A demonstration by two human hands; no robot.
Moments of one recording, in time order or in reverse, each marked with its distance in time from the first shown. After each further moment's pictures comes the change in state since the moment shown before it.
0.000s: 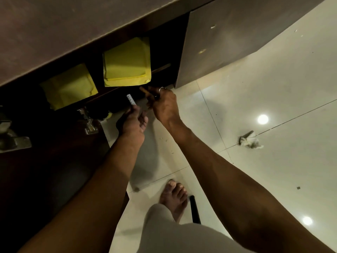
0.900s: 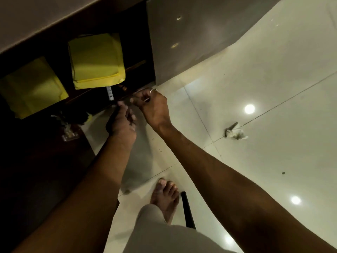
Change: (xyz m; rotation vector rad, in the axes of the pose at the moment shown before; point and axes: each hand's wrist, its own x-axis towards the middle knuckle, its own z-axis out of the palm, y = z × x) left_hand 0.013 -0.019 0.016 -0.028 -0.020 -0.034; right_hand -0.016 0.008 -0.024 0.014 0.043 0.011
